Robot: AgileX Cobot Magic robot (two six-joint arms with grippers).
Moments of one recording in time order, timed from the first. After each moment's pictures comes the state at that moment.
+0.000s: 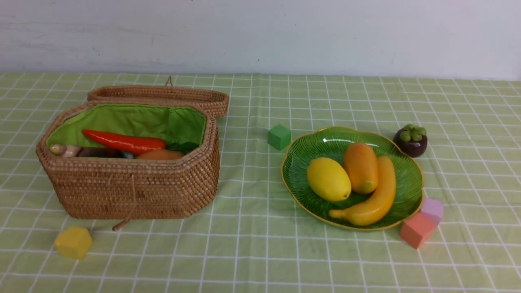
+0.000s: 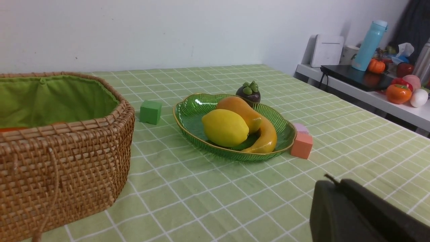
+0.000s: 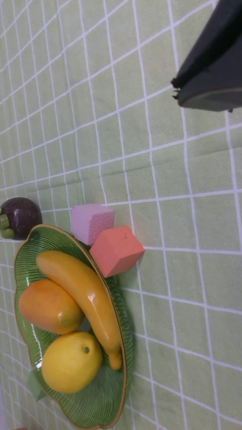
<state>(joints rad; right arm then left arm) 0.03 -0.01 0.02 -0.13 0.39 0.26 -0.69 -0.01 -0.17 -0.06 0.27 -0.17</state>
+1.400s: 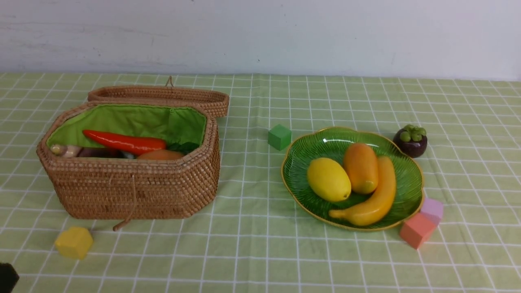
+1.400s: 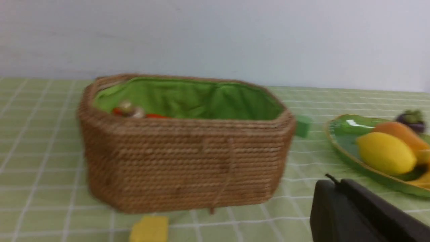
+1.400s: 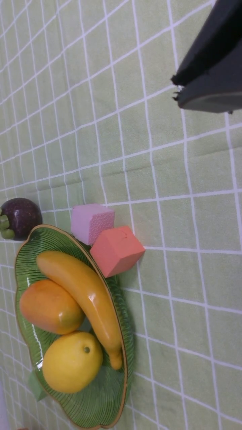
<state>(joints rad) 0.02 -0.01 0.02 -0.13 0.39 0.26 -0.20 -0.01 -0.08 -0.02 0.21 -0.18</state>
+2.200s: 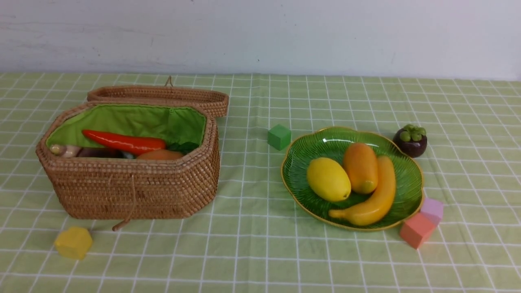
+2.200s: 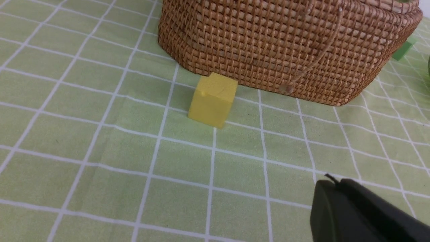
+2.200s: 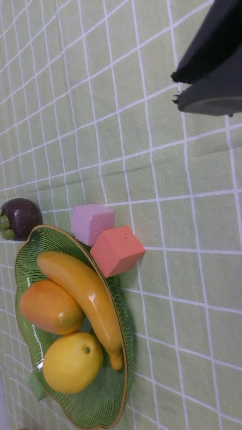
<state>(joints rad) 0.02 -0.01 0.02 -0.13 0.39 0.26 -0.06 -0.01 0.03 -0.08 0.37 -0.26</state>
